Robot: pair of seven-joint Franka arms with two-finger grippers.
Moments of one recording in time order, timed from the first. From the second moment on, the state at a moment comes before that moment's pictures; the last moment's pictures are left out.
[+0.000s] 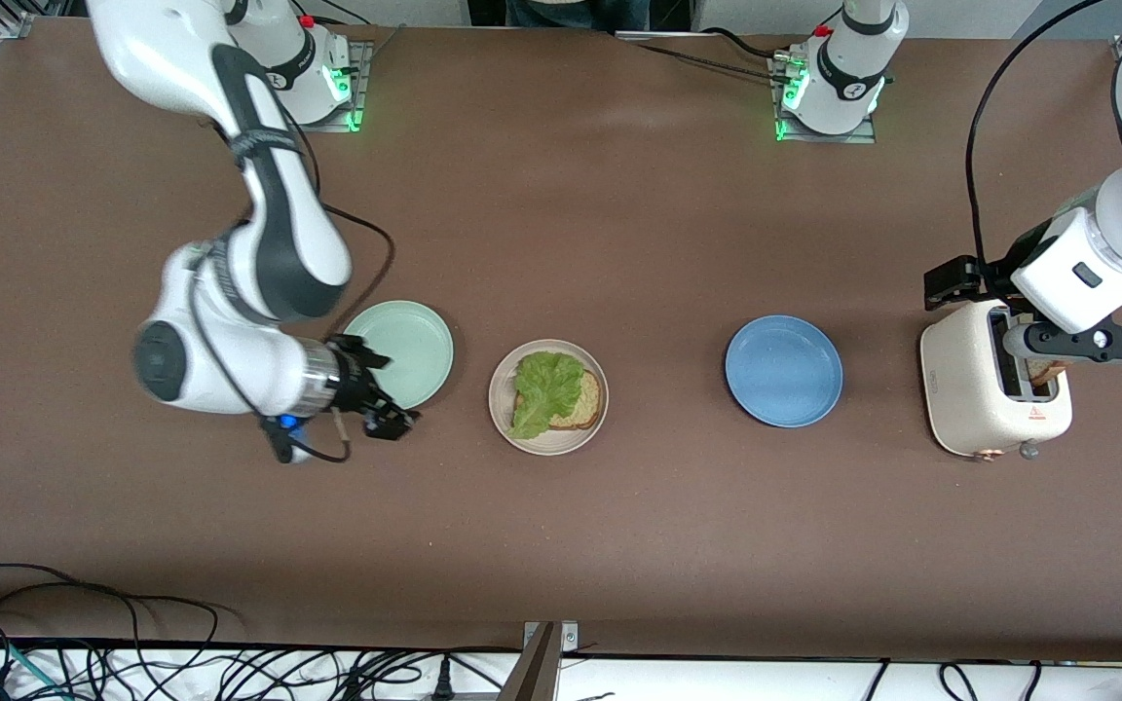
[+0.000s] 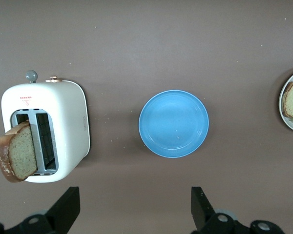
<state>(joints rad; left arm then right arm) 0.15 0.29 -0.31 -1.31 0.07 1.47 -0.11 0.45 0.61 -0.29 -1.30 0.53 1.72 0.94</state>
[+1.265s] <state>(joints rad) 0.15 0.29 -0.31 -1.31 0.07 1.47 -0.11 0.44 0.55 -0.84 -1.44 0.45 1.52 -0.69</state>
